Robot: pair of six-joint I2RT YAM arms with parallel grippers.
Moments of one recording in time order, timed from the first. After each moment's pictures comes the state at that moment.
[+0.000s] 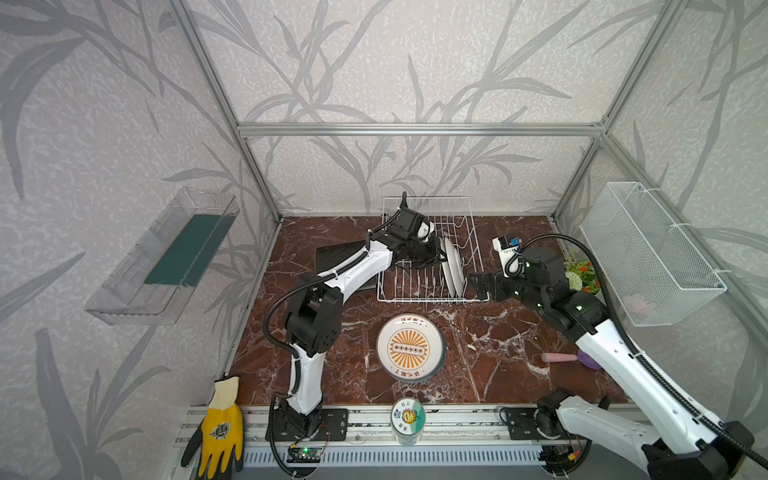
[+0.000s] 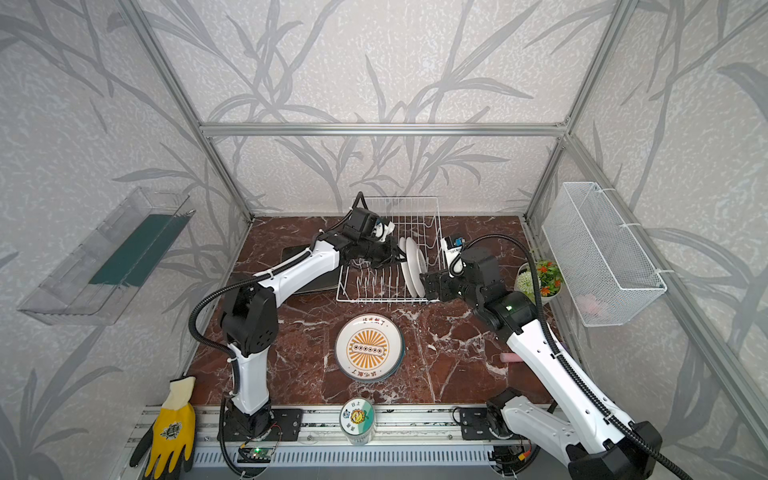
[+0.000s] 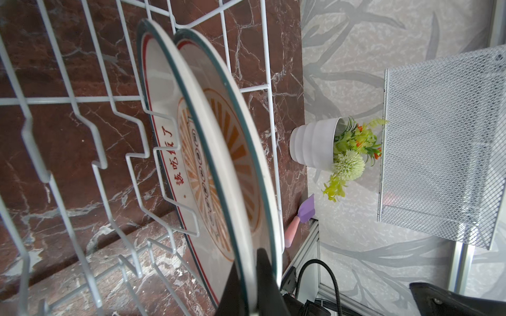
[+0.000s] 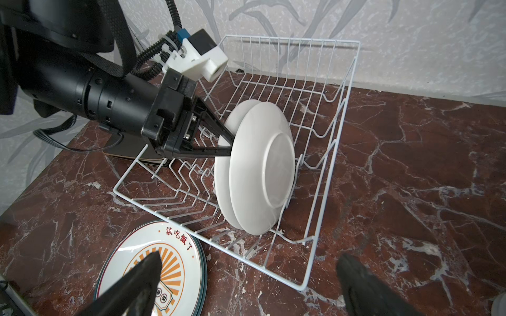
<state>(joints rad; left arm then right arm) -0.56 1.99 1.68 -0.42 0.59 -0.83 0.46 1.01 1.02 -0.56 -0.06 0.18</state>
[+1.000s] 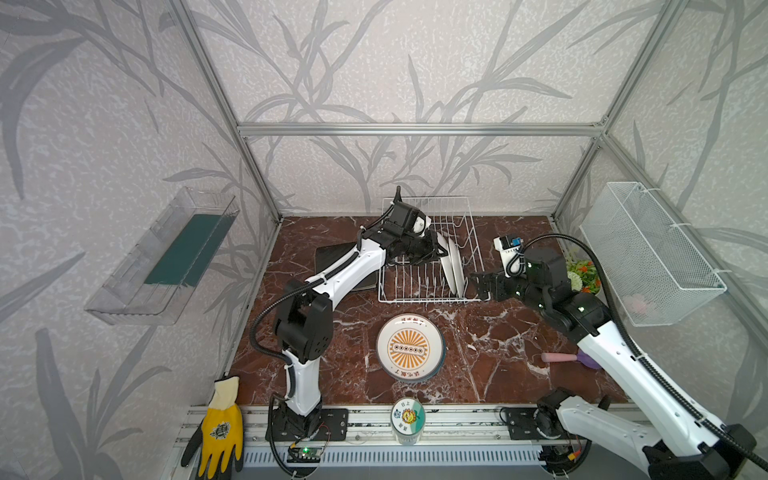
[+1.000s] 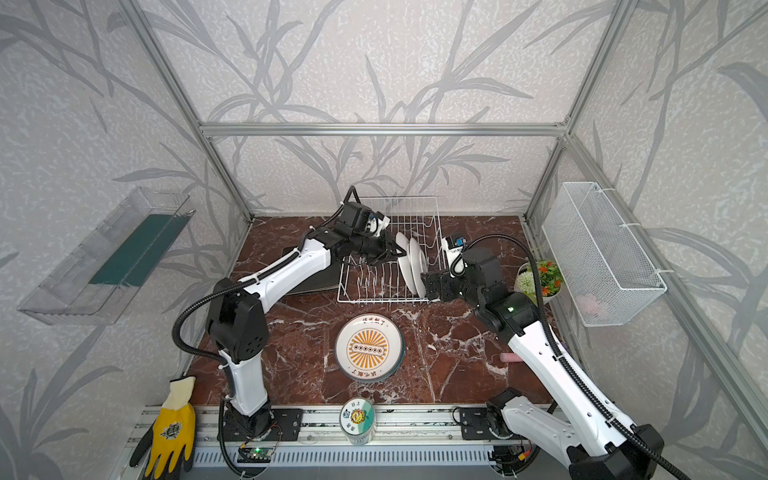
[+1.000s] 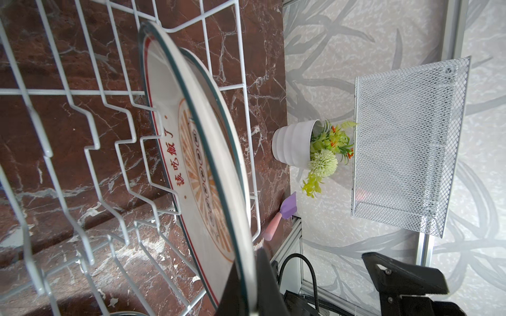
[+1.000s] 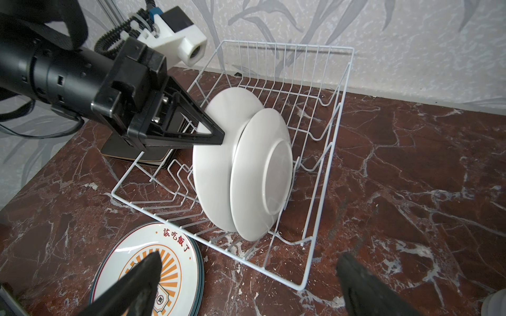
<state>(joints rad) -0.55 1.91 1.69 -0.48 0.61 -0.85 0.46 1.00 1.02 -0.56 -0.05 0.17</state>
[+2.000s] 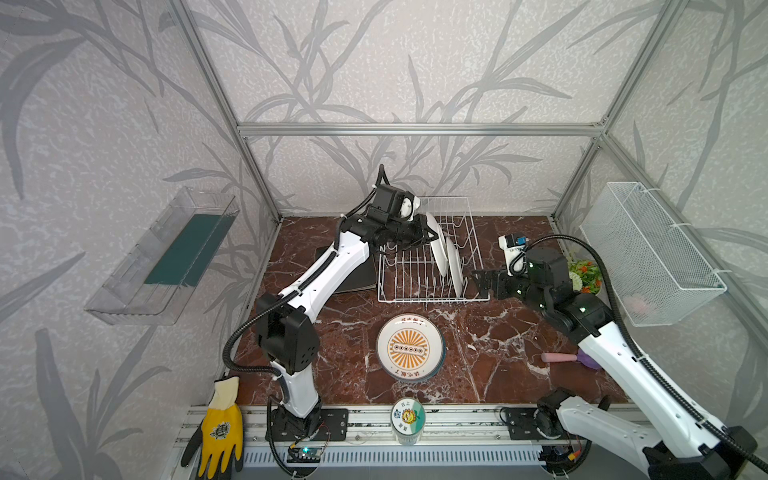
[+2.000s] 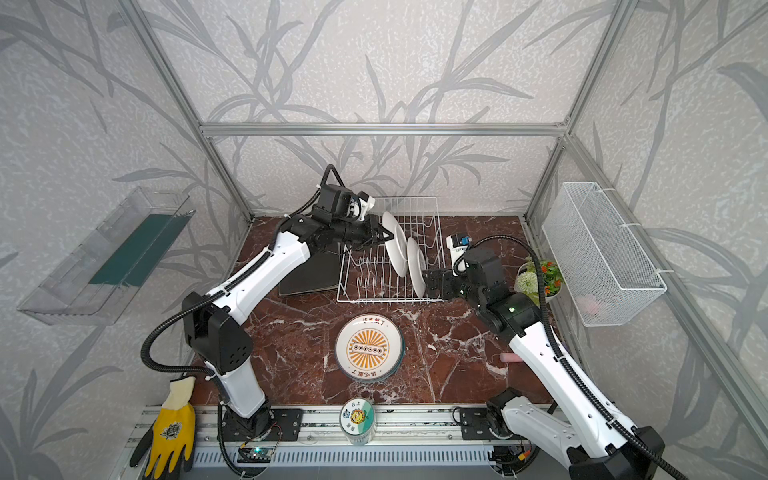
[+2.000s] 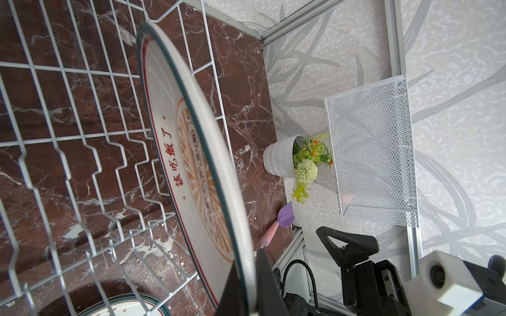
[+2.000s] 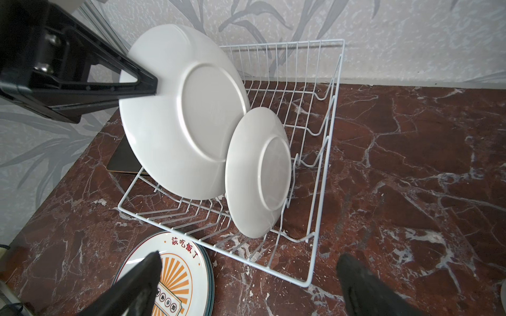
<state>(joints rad) -0.51 1.80 1.80 -0.62 0.55 -0.76 0.45 1.00 1.02 -0.56 -0.04 0.26</state>
